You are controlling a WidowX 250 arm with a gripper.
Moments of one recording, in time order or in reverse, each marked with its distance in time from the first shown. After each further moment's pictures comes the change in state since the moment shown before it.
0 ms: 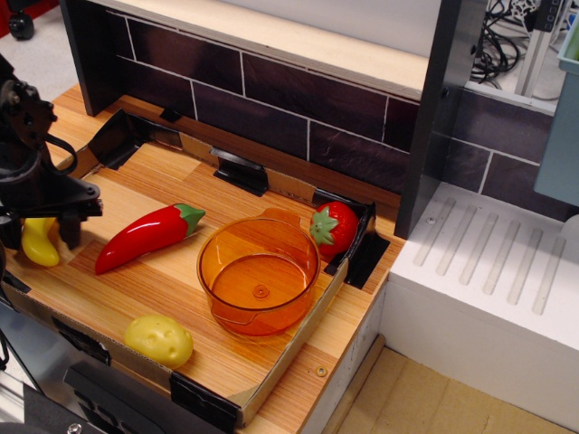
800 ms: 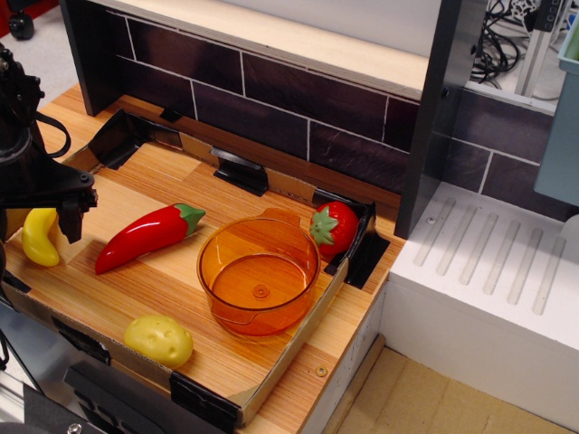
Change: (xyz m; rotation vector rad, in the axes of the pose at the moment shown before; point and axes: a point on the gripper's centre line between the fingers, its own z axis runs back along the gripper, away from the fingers) arm 0.001 -0.004 0.018 -0.002 0.053 -0.015
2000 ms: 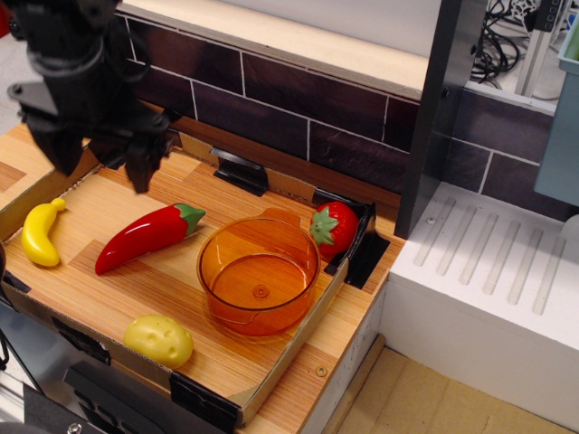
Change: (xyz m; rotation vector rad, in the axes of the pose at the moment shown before) arm 0.002 -0.055 0.069 -0.092 -0.037 -0.328
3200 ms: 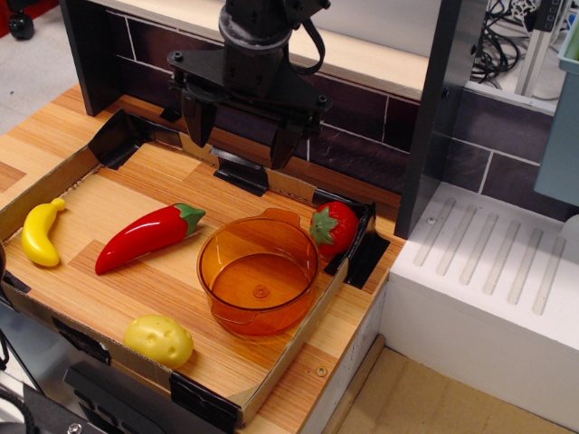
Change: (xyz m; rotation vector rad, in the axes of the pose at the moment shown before) arm 0.037 -0.104 0.019 0.061 -0.019 -0.052
